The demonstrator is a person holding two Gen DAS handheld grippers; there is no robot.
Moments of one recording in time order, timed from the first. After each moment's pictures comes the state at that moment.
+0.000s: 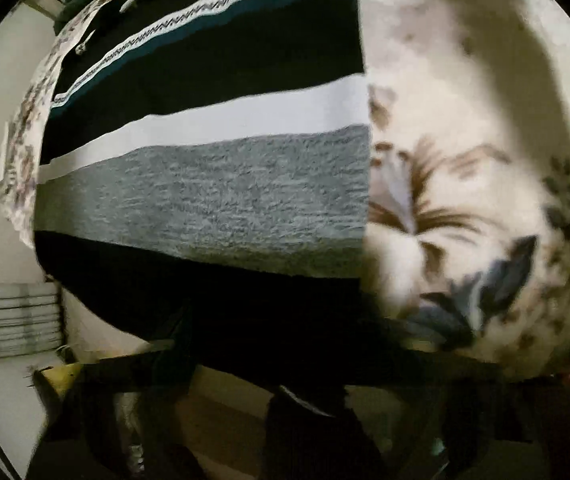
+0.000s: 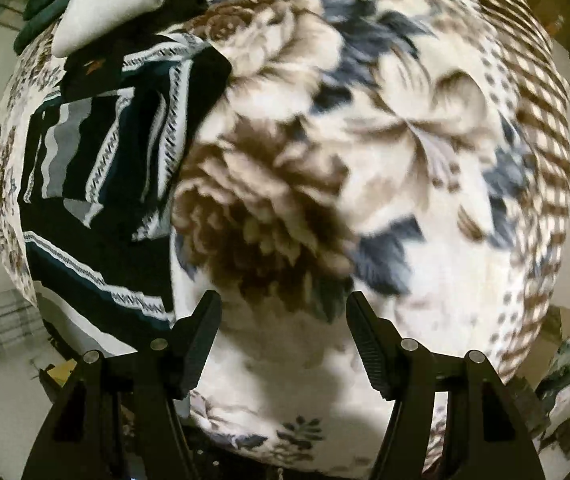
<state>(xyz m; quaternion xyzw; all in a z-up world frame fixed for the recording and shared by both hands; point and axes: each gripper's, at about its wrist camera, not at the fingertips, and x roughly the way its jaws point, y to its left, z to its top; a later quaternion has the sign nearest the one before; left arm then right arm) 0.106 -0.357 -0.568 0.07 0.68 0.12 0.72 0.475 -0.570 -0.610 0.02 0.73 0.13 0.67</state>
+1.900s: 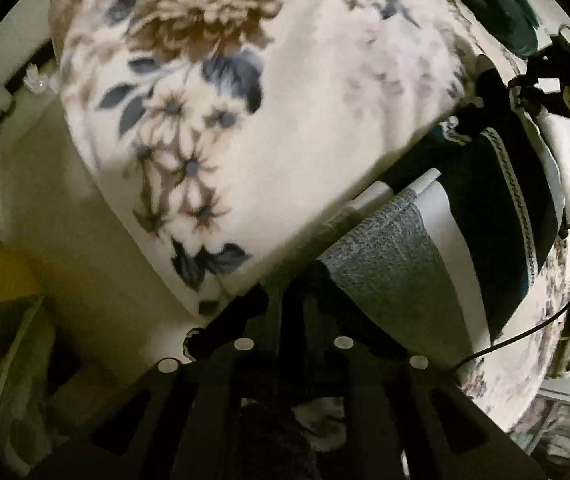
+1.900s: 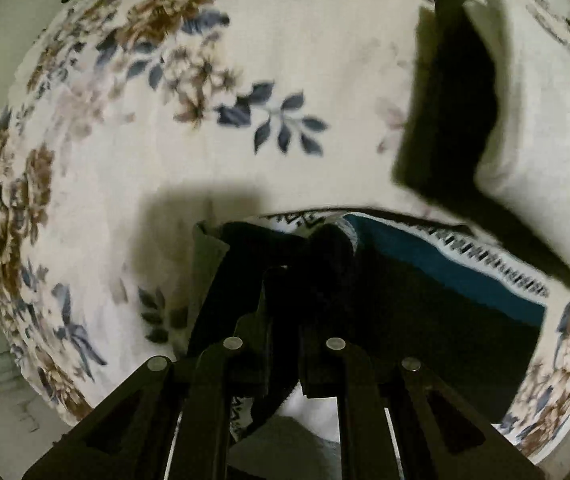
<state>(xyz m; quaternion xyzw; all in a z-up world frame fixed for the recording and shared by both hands) 0.069 0.124 -0.538 -0.38 0.57 0.21 0.70 0.637 -0.015 -0.635 -0.06 0.71 0.15 0.69</state>
